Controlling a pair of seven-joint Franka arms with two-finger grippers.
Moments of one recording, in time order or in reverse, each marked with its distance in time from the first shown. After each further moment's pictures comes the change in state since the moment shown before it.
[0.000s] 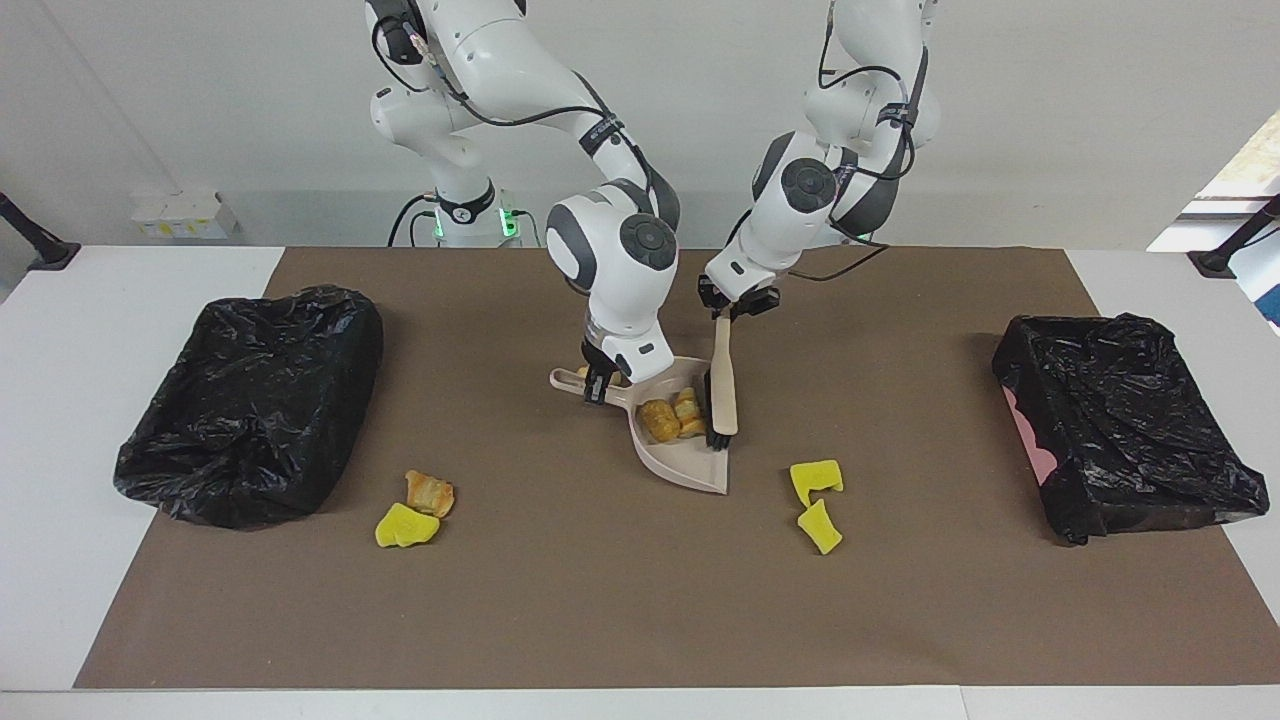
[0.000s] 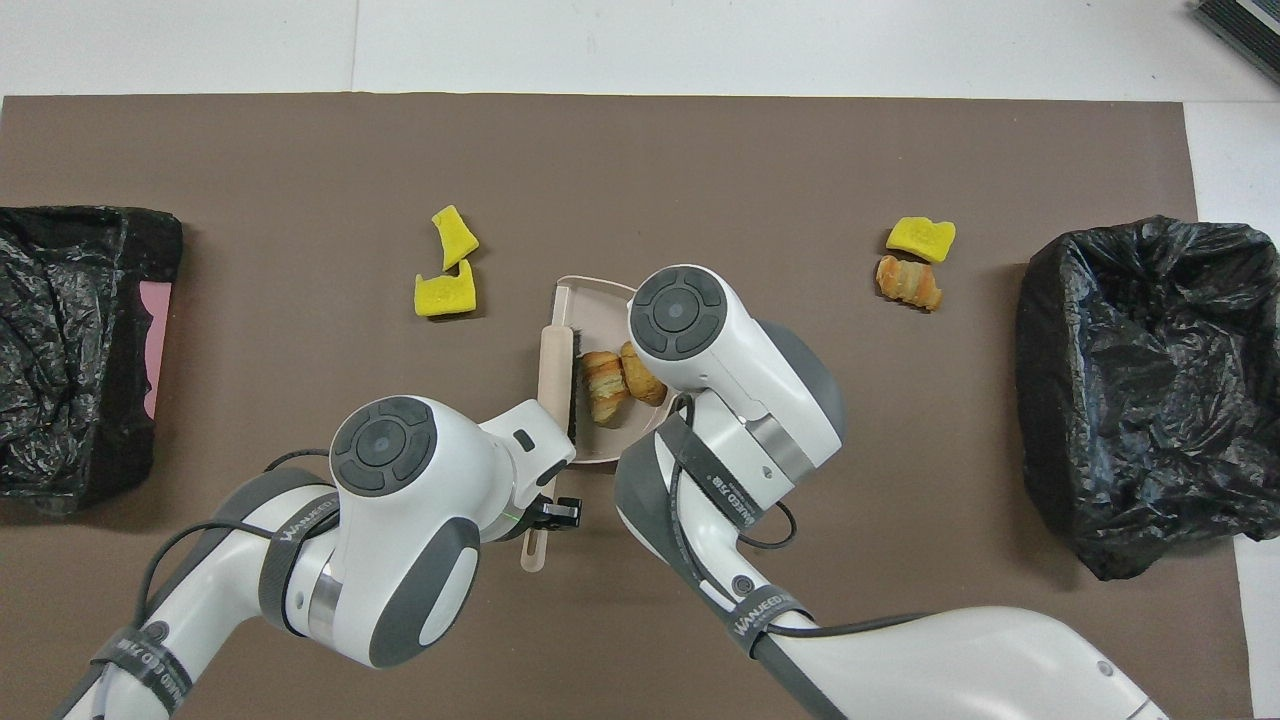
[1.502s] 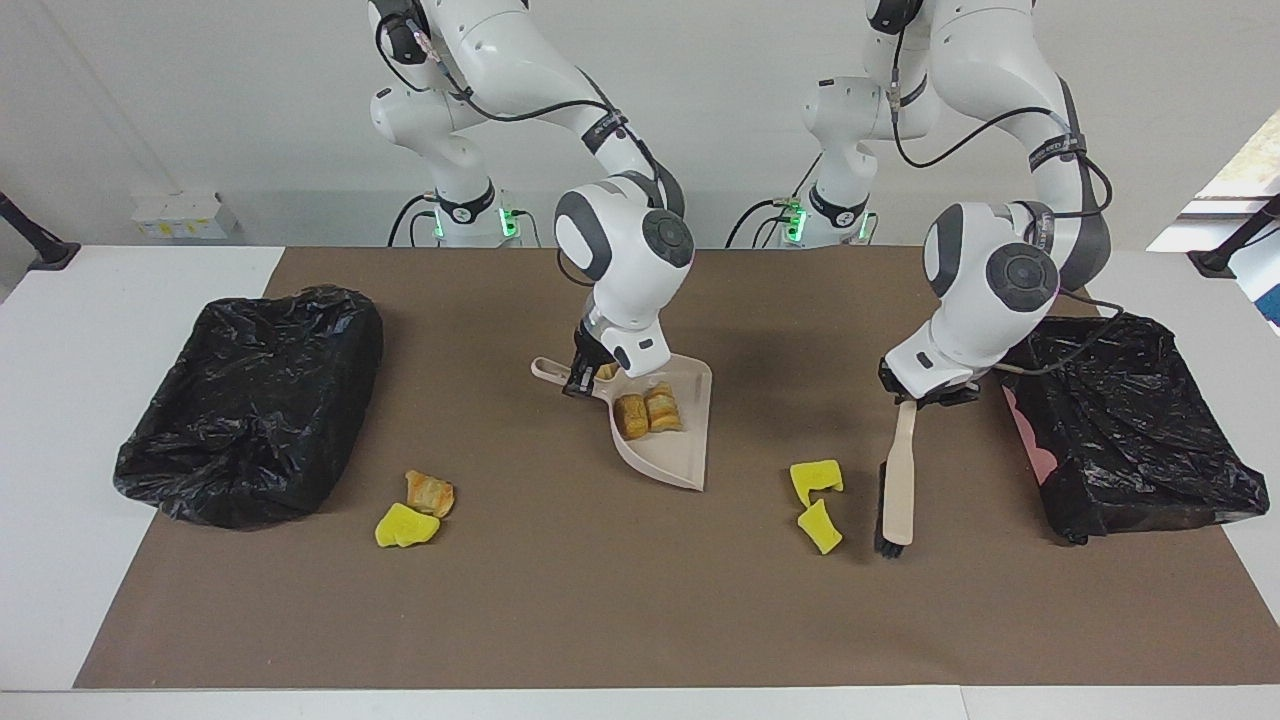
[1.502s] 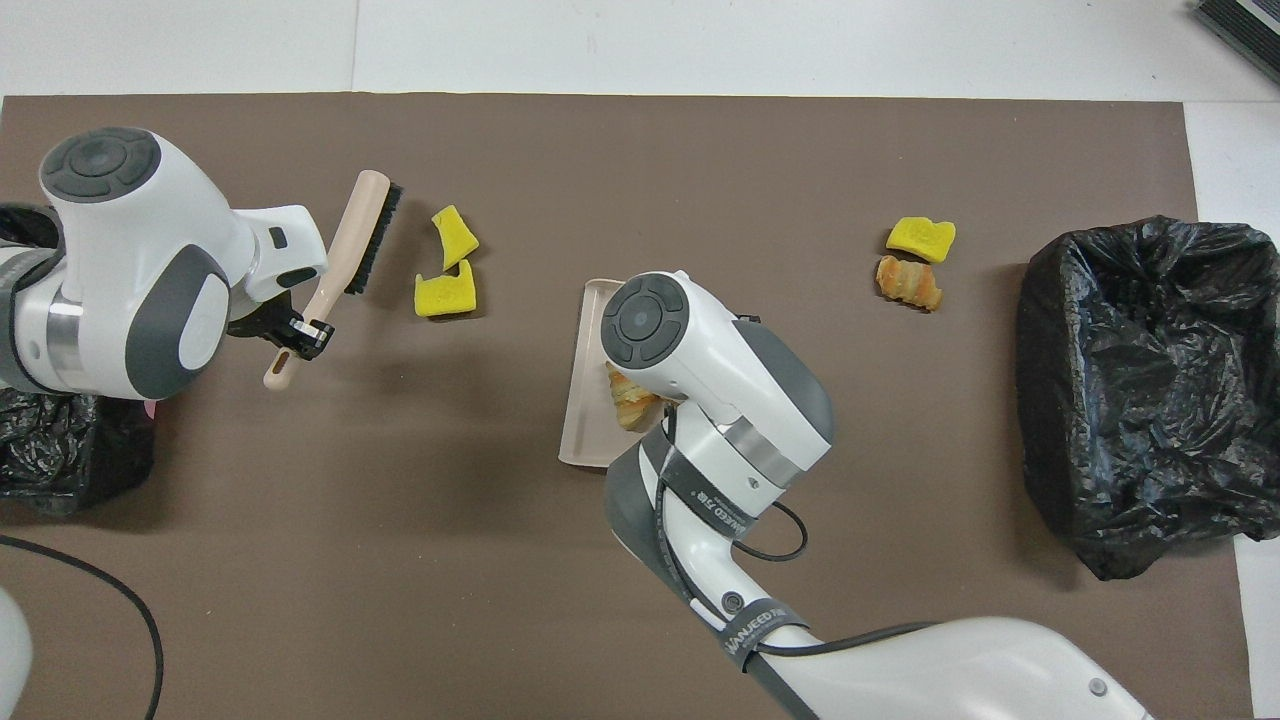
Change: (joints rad) left arm 0.434 0.310 0.034 0.472 0.379 -0.242 0.525; right arm 0.022 -0.001 0.001 0.036 -0.117 -0.147 0.059
